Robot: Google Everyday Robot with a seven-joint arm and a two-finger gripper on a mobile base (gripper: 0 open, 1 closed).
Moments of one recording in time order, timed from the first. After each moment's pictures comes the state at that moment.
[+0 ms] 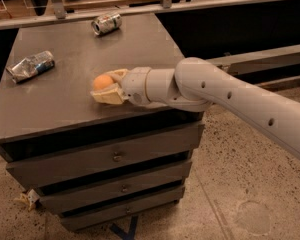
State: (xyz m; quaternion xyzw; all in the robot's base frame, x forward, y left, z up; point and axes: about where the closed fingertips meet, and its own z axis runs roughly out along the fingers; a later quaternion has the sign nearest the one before) arm 0.602 0.116 0.850 -0.49 0.62 0.32 0.53
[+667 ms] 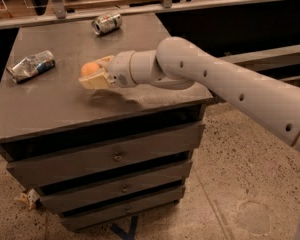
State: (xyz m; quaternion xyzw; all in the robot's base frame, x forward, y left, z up) arm 0.643 0.152 0.866 -0.50 0.63 0.32 0.51
